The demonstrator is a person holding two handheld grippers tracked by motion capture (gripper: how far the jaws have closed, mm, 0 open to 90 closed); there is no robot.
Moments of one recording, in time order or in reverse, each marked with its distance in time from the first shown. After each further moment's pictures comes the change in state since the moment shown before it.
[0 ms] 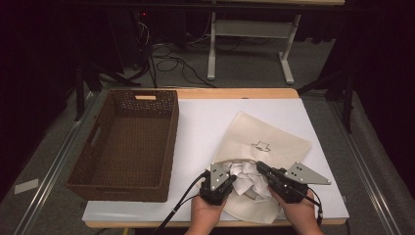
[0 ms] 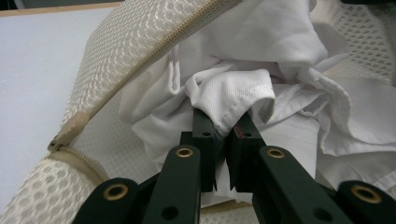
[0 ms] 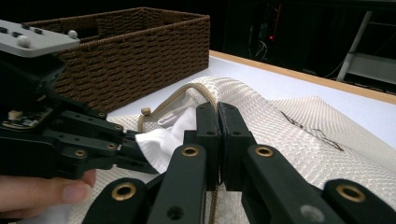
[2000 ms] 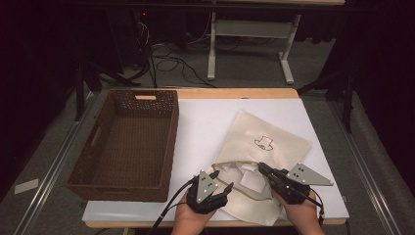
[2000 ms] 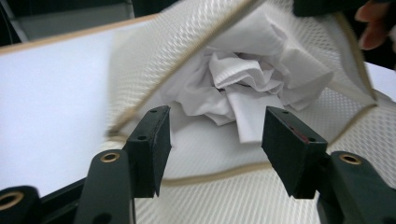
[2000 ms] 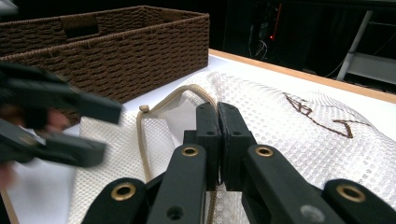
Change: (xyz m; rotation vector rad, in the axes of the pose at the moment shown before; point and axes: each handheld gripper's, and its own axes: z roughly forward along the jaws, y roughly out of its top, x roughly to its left) left arm 0.009 0.002 -0.055 -0.031 -0.027 0.125; right arm -0.002 -0.003 -0.004 0.003 -0.002 -0.004
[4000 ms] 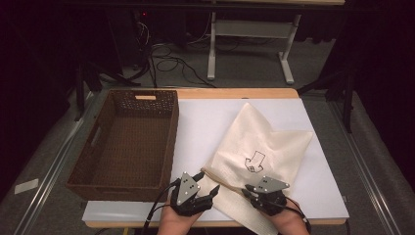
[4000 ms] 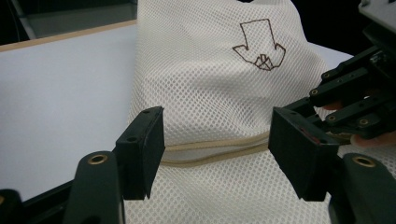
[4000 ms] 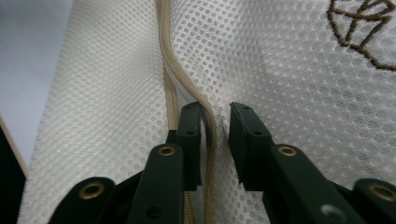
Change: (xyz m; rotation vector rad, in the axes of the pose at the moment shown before) left arm 0.023 -0.014 -0.022 -0.003 -0.001 -0.030; right arm 0.027 -0.053 0.043 0.431 0.064 -0.124
